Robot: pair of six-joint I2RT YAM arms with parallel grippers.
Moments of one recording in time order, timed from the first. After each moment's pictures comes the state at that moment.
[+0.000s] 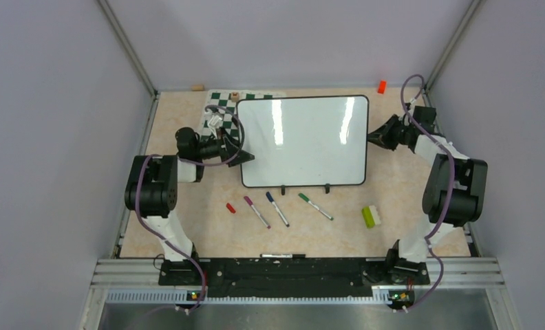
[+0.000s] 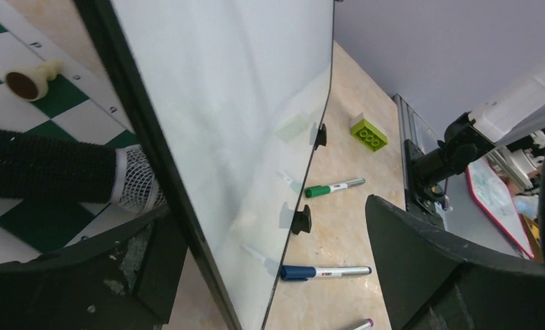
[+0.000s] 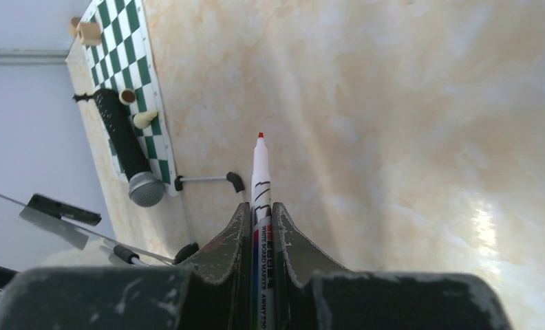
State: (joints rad) left arm -0.01 1.87 0.78 1.06 1.30 -0.62; right arm -0.19 1.74 1.10 -0.14 -0.64 0.56
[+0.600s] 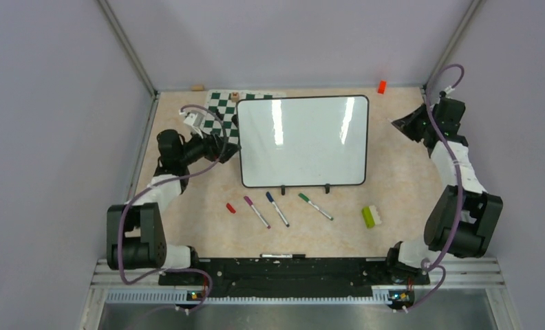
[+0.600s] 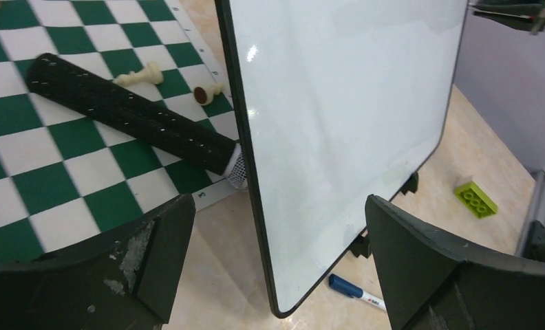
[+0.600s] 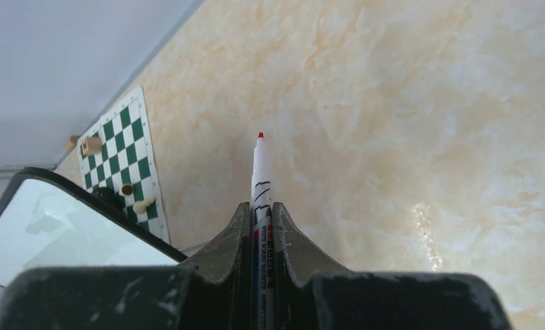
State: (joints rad) left arm 0.06 1.44 0.69 0.53 0.93 -0.31; right arm -0.28 1.50 1.09 -0.19 -0.39 0.58
